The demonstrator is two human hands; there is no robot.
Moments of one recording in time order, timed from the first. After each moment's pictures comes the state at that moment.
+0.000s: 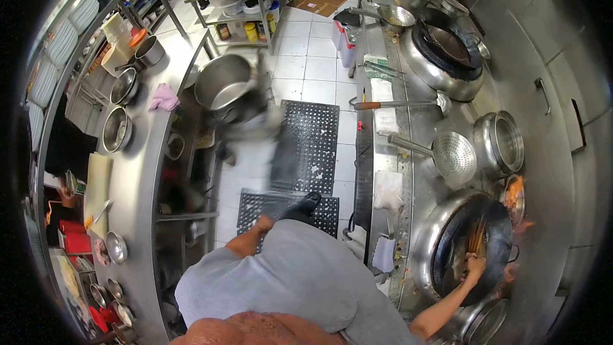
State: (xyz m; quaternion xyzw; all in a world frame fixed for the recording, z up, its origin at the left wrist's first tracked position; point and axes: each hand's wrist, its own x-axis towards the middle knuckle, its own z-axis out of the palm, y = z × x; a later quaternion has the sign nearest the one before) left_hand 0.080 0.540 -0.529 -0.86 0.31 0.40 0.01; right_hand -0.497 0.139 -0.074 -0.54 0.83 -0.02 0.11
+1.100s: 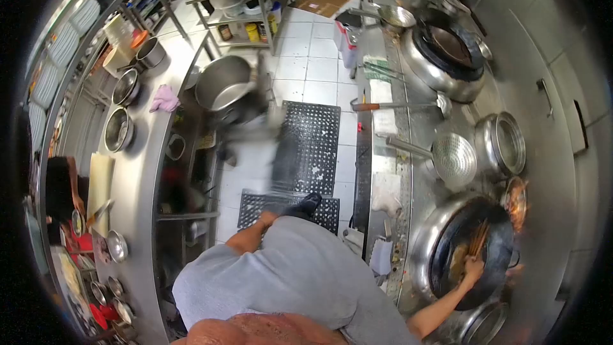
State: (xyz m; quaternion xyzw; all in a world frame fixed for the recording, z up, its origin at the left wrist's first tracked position) left_hand 0.087 0.513 -0.562 -0.86 0.34 0.36 -0.08; right_hand -0.544 0.116 -0.120 -0.57 0.82 -0.04 0.07
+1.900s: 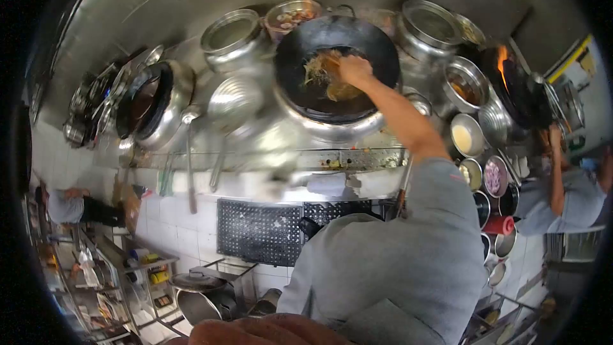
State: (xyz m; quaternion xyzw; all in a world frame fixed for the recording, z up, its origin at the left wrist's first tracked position) left_hand 0.105 0.456 -0.508 -0.73 0.62 0.30 0.05; right_hand -0.537 0.161 -0.081 -0.50 0.87 -0.03 0.02
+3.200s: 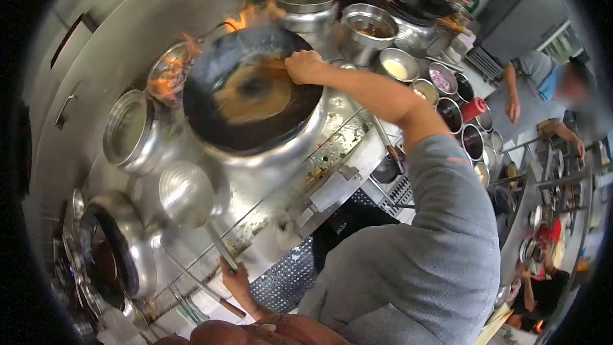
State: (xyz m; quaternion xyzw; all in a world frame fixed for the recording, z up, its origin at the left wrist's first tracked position) left_hand 0.030 -0.014 -0.234 -0.48 0.77 0.42 -0.07; right_hand -0.549 0.192 -0.099 -0.32 0.94 0.11 -0.01
